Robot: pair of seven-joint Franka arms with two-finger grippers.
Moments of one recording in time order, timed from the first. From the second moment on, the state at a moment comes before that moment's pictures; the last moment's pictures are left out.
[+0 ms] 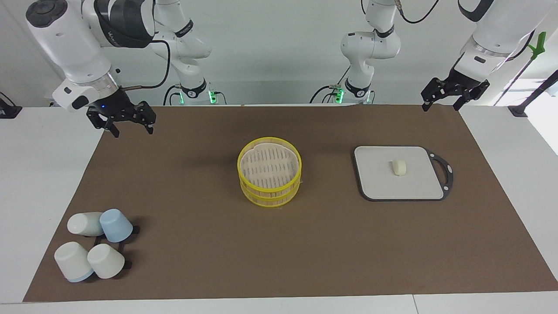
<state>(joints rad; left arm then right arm) -0.14 -0.04 0.12 -1.56 -0.01 1.48 0.03 -0.10 0.00 0.06 -1.68 0.02 1.67 -0.11</state>
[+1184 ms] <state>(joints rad) -0.14 -0.09 0.13 -2.06 -0.01 1.96 0.06 -0.10 0.00 0.06 -1.69 0.00 1.66 -0.10</state>
